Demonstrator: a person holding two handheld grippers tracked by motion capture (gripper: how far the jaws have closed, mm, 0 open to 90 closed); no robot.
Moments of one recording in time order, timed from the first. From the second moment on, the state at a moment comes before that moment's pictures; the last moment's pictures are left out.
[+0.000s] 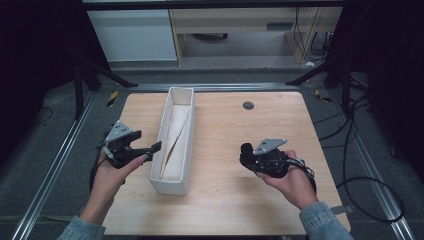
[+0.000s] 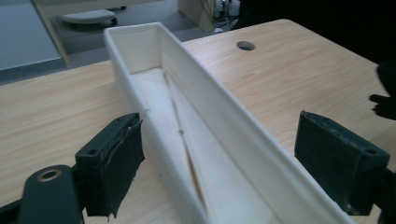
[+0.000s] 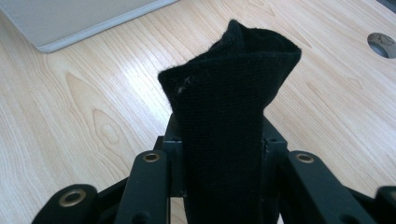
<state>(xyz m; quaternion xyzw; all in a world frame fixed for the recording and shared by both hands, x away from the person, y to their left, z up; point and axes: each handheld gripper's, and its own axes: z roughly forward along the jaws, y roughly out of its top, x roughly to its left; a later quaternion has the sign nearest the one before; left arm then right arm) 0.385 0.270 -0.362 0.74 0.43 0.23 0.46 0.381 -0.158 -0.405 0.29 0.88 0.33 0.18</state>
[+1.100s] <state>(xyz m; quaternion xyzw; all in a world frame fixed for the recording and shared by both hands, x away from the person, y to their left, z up) 0.384 0.336 -0.449 0.73 0.50 0.23 0.40 0.395 -0.113 -0.376 0.27 0.88 0.35 0.16</state>
